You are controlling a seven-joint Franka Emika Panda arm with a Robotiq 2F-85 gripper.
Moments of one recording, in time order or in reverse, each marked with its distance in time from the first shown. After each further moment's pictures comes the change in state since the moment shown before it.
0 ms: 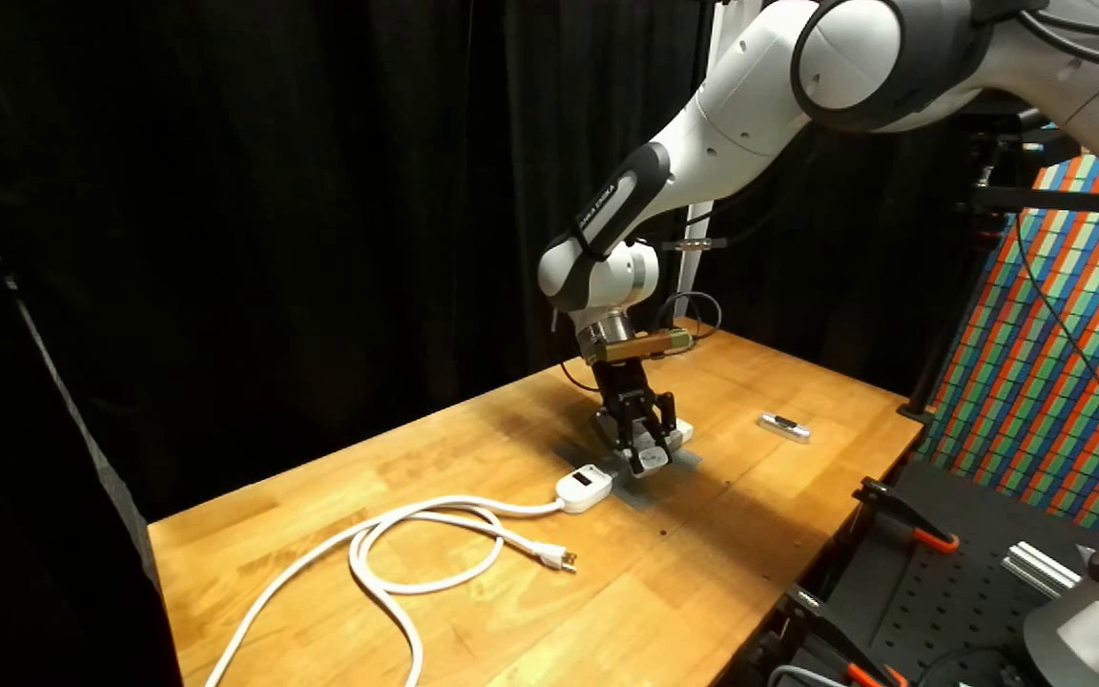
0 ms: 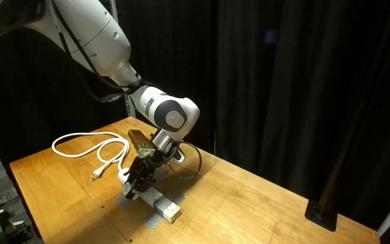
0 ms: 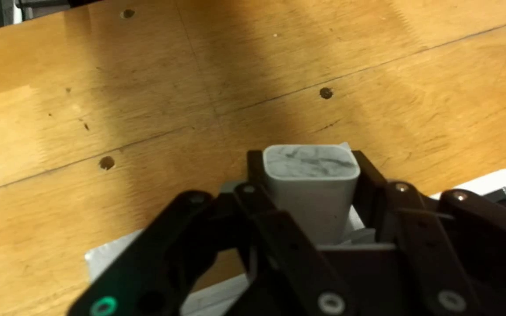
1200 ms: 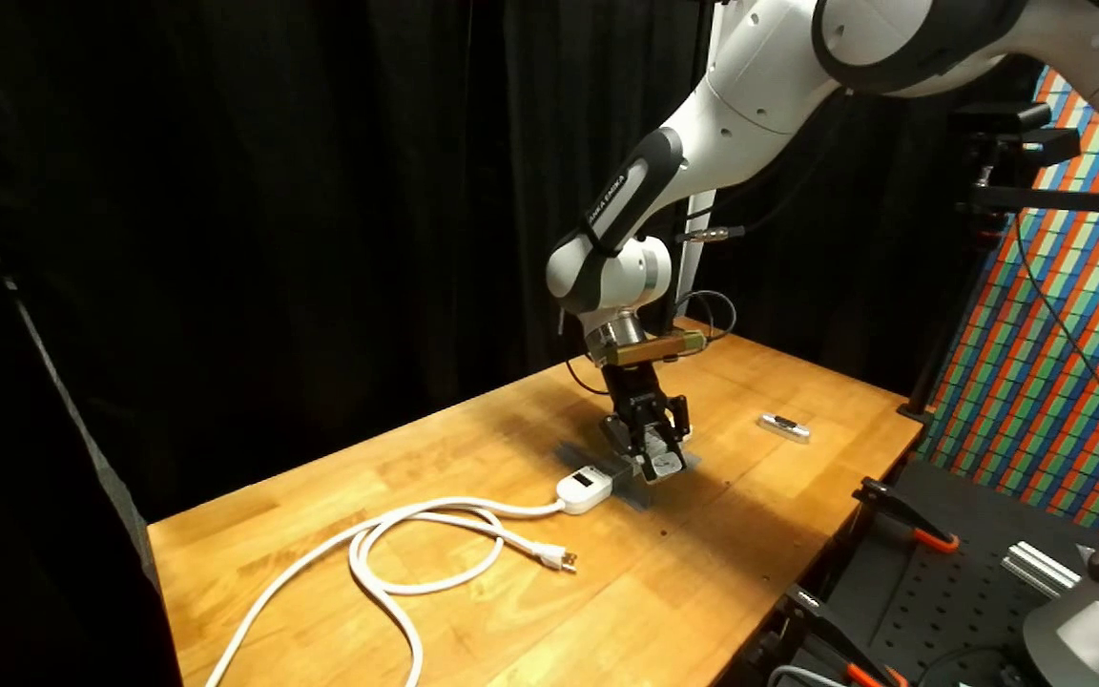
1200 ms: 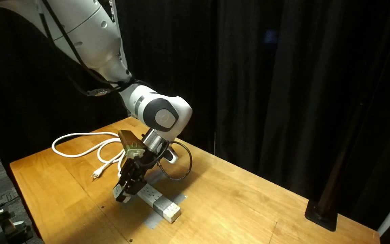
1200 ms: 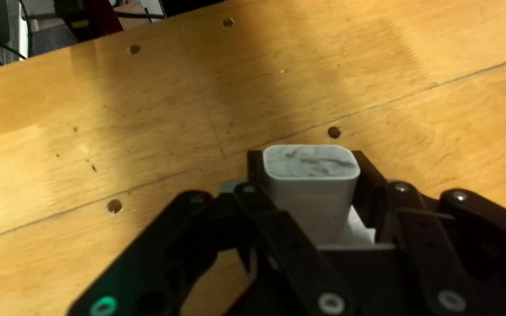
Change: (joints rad) arm 0.017 -0.090 -0.002 -0.153 -0.003 0.070 0.007
